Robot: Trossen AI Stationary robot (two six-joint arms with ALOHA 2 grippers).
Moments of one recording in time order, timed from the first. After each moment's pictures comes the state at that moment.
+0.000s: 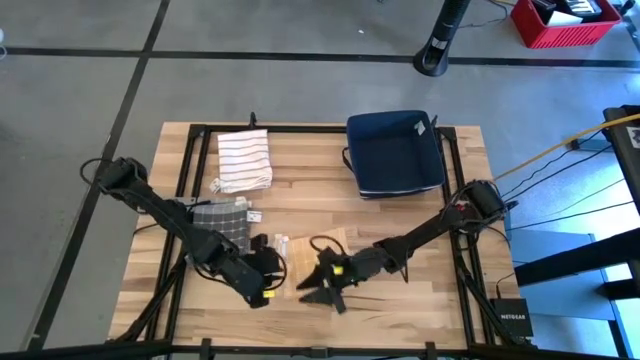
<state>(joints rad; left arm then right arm) -0.63 1.51 1.03 -0.41 -0.42 -0.64 0.45 1.92 1.06 0.82 0.04 0.80</state>
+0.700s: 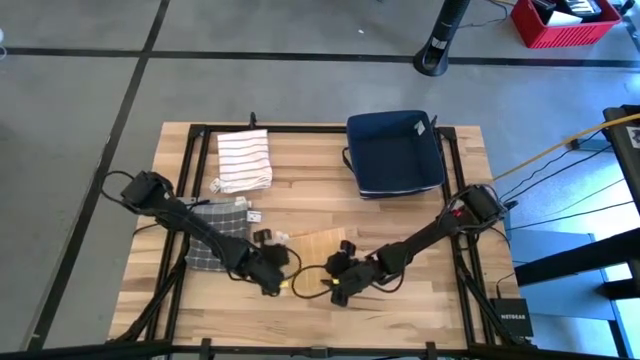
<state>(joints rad) -0.52 1.75 0.99 -0.51 -0.42 -0.67 0.49 1.96 1.05 0.09 0.37 0.57</state>
